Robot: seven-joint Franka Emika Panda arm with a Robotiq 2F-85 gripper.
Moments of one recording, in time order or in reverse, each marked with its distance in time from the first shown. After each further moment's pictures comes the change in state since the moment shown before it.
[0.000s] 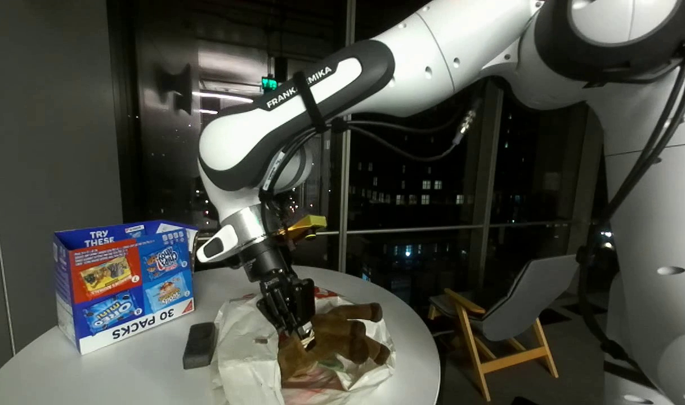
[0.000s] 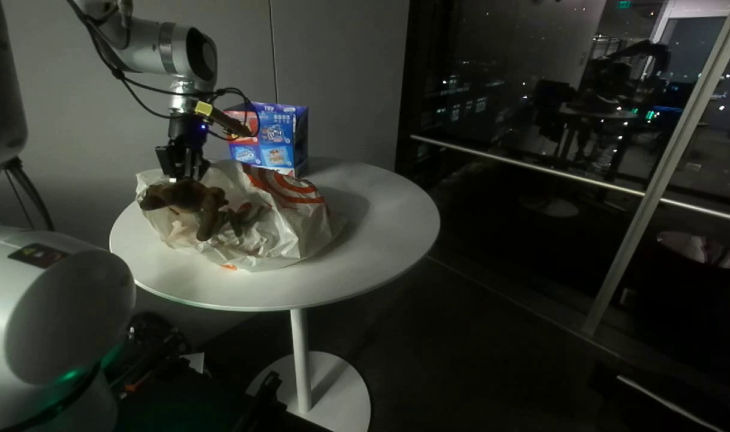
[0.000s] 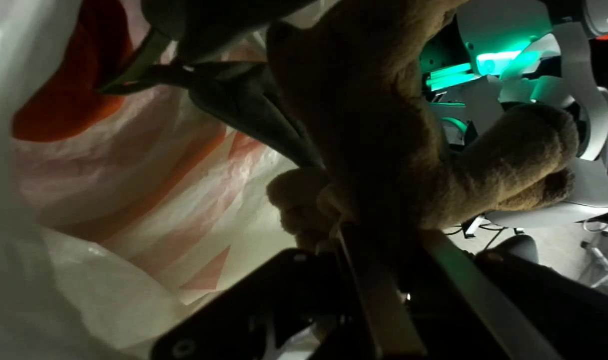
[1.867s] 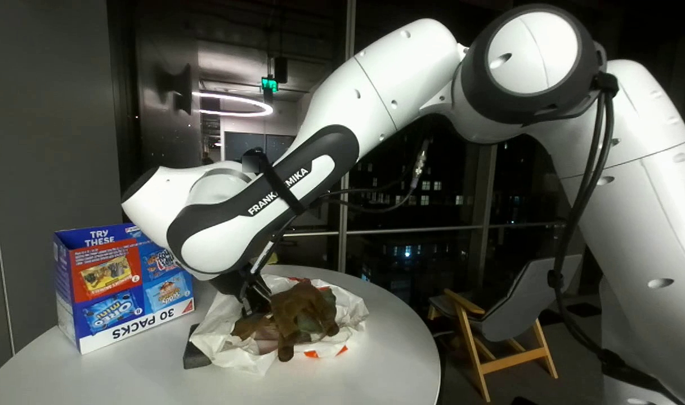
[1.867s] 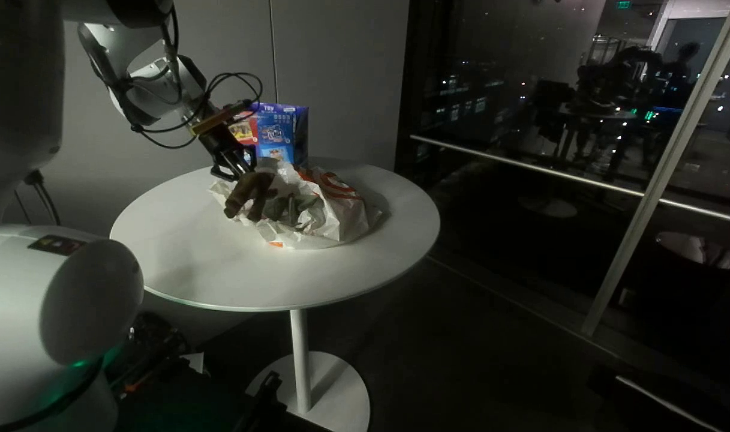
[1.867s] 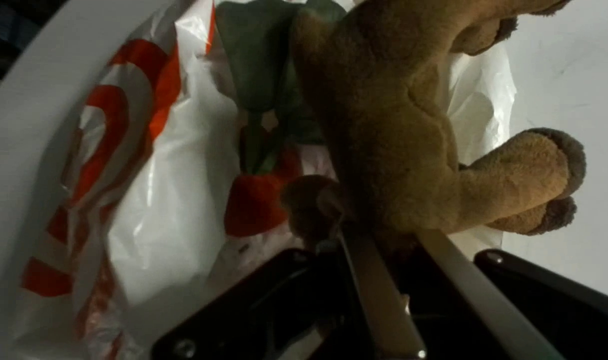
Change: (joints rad) arm 0.142 0.234 -0.043 0.189 -0.748 0.157 1.017
